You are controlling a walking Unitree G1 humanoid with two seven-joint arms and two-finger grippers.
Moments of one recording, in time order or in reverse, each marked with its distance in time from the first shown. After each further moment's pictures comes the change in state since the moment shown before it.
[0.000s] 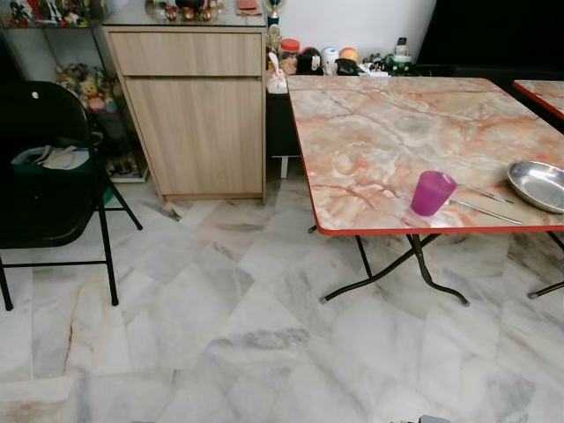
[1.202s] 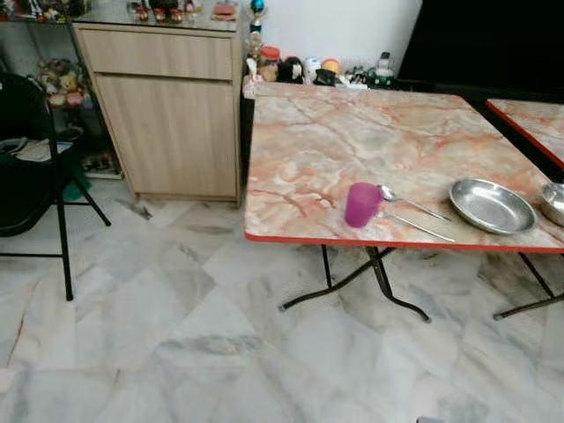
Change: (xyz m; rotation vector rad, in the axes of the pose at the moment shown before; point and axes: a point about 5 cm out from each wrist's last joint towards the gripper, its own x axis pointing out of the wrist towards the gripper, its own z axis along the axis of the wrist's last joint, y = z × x) left arm 0.000 0.007 0.001 0.006 -0.001 0.015; right arm 0.000 0.005 0.000 0.003 0.000 0.012
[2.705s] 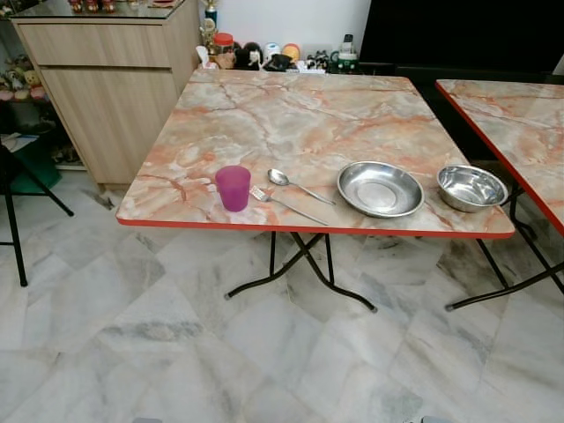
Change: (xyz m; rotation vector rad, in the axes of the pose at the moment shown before) left arm 0.001 -0.009 0.001 -0.006 -0.006 -0.021; right arm 0.000 -0.007 0.000 -0.003 0.000 -0.016
